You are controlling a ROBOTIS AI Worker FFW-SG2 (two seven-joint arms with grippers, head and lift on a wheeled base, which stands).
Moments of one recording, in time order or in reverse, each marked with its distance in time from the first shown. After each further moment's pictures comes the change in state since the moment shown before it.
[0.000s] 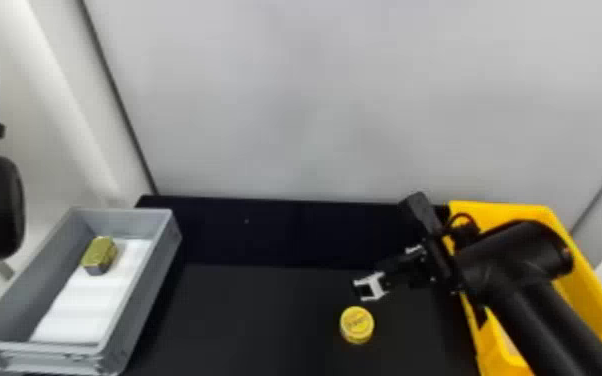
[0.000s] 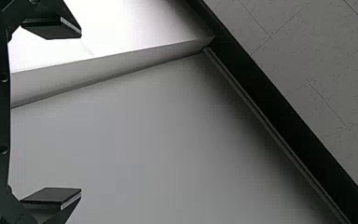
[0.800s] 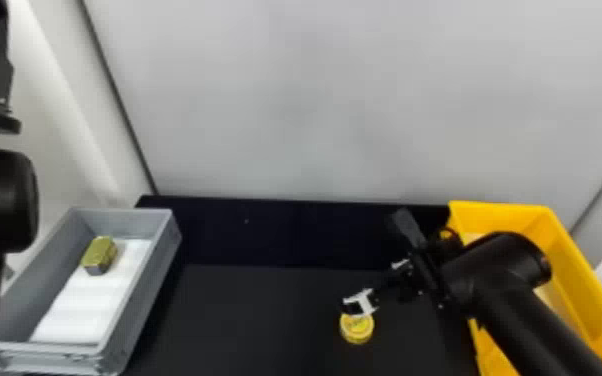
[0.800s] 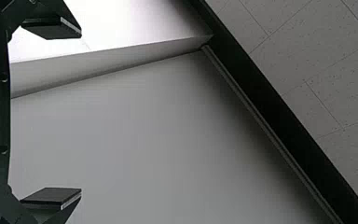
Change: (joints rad) left arm -0.020 -0.018 -0.022 0.024 0.000 -0.022 0.002; right arm -0.038 0.018 0.078 0.159 -0.045 -0.092 -0.003
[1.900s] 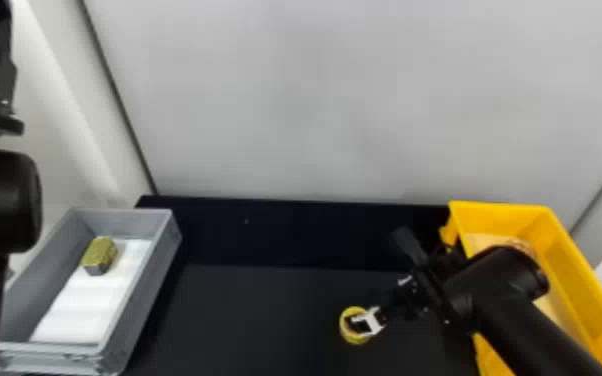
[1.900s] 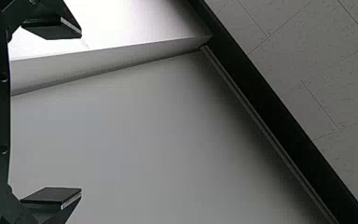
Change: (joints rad) left arm 0.001 -0.008 -0.002 0.005 0.000 -0.014 0.000; right arm -0.029 0.002 0.041 0.166 0.014 -0.082 -0.021
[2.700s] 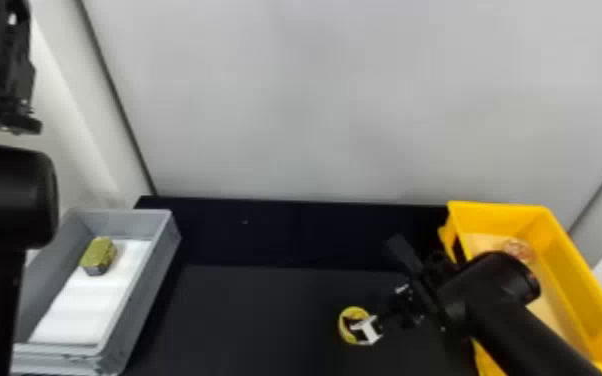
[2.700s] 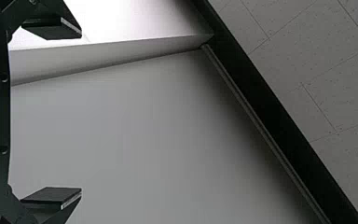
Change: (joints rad) left arm -0.013 -0.028 -0.016 0.030 0.000 -0.029 0.002; right arm -0.009 0.020 0.034 0.074 -0.009 -0.013 -0.010
